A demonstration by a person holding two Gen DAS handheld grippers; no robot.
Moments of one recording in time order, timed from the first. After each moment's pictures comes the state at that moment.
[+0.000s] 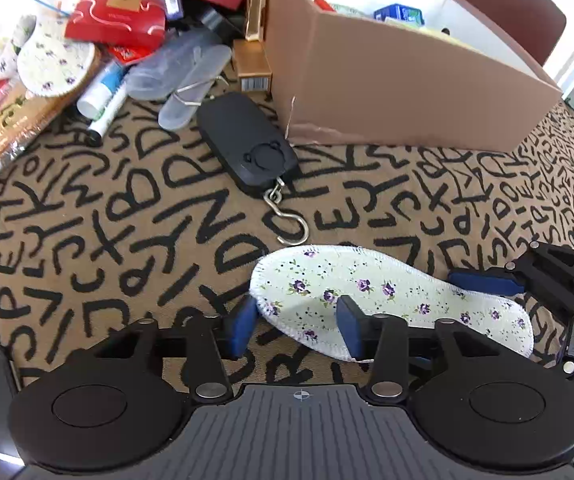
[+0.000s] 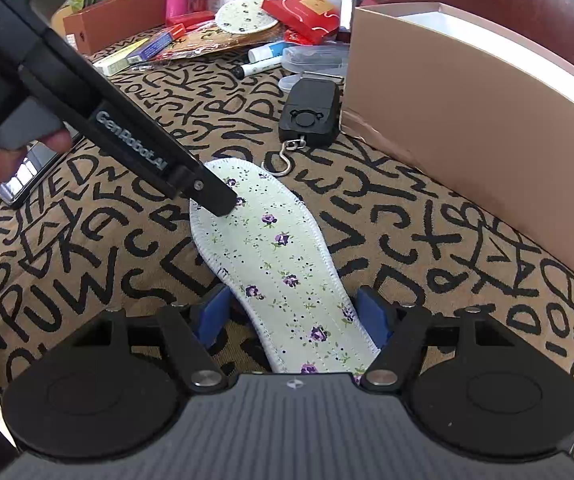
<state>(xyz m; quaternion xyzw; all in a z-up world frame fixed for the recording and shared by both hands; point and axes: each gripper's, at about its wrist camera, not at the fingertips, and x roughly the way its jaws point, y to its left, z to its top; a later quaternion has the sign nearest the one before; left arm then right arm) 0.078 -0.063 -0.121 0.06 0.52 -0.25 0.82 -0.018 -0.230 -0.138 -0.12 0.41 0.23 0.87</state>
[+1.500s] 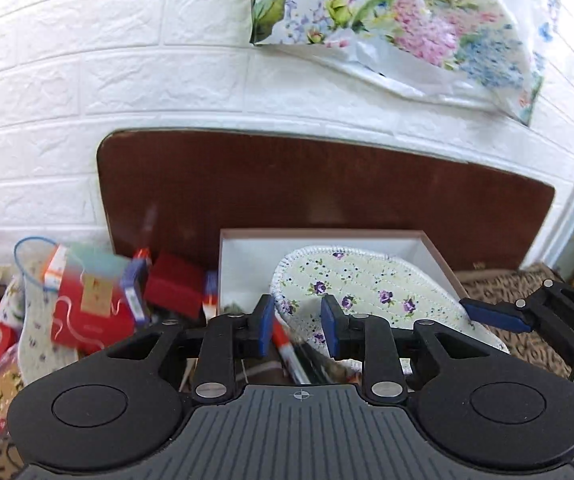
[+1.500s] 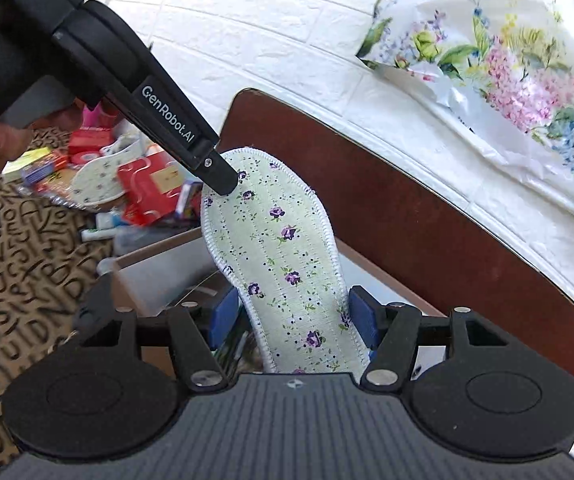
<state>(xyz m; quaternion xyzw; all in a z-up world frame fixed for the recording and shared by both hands) 0.177 -0.166 0.055 0.00 0.31 -0.23 0.92 0.094 -0.308 0.012 -0.23 0.21 0.17 0.94</state>
